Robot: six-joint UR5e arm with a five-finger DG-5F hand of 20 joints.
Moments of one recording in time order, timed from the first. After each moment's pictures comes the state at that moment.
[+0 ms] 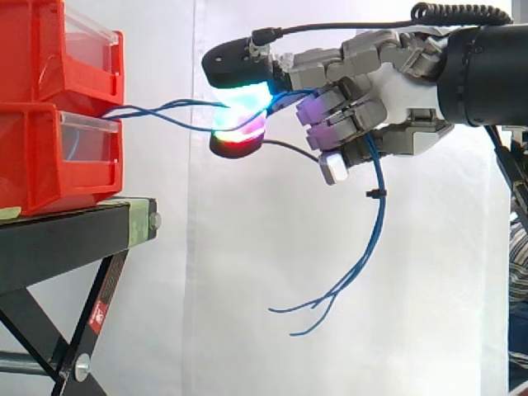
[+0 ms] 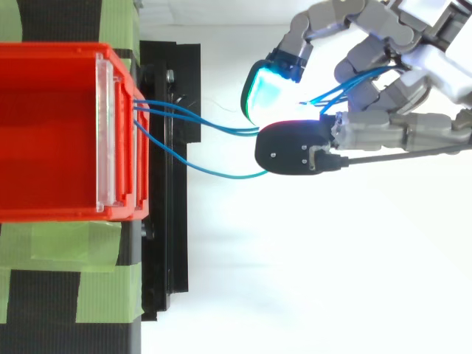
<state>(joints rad) 0.29 -1.86 -1.78 -2.49 -0.79 -0.51</state>
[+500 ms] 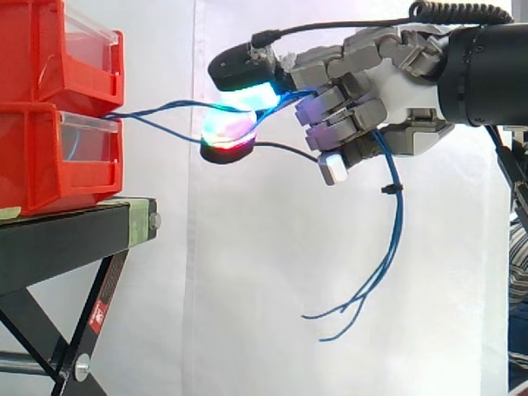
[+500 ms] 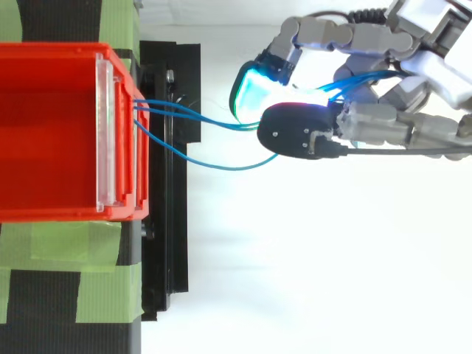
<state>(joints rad) 0.29 -1.86 -1.78 -2.49 -0.79 -0.51</state>
